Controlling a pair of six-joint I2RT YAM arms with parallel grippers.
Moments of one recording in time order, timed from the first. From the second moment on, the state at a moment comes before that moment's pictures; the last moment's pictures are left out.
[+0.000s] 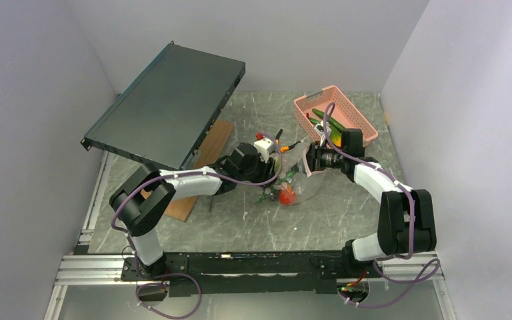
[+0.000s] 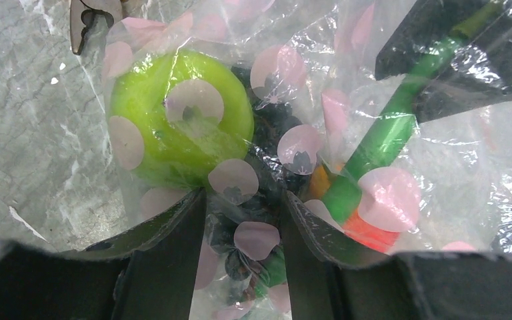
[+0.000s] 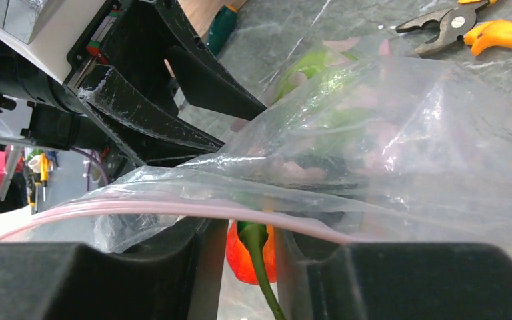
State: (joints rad) left arm -0.83 1.75 0.98 0.22 0.15 -0.31; right arm 0.06 1.43 0.75 -0.06 -1.03 0.10
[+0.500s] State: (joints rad) left arm -0.83 1.59 0.89 0.23 0.14 -0.31; right arm 0.03 1.34 0.75 -0.10 -1.05 0.07
